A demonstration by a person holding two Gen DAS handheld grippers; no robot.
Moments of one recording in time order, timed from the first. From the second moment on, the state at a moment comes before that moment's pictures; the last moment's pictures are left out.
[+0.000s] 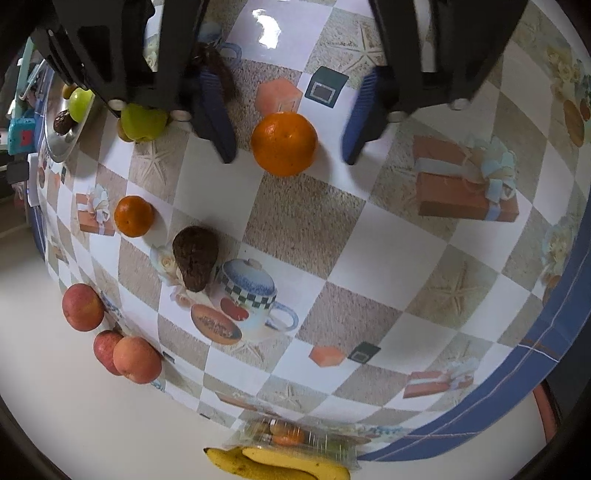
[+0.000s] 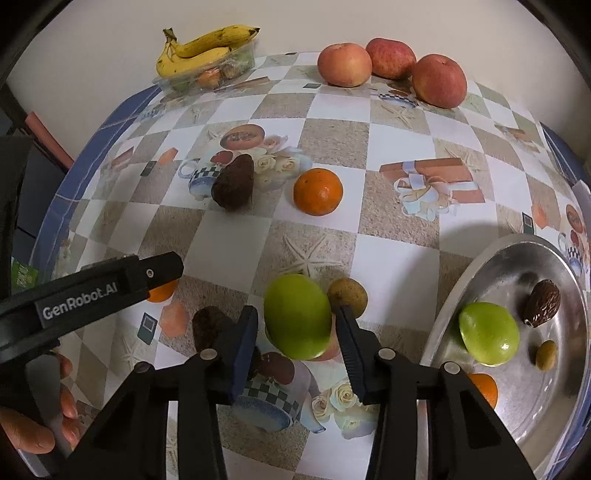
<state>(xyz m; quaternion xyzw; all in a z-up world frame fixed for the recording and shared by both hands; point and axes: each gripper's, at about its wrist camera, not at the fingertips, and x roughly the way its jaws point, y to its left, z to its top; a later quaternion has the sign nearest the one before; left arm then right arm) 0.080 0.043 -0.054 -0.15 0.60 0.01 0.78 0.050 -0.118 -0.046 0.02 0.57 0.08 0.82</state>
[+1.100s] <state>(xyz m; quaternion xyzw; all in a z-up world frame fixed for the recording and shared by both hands) 0.066 -0.047 0.008 -0.08 0.53 -0.12 0.83 0.027 -0.223 0.003 0.12 0.52 -0.02 0.84</state>
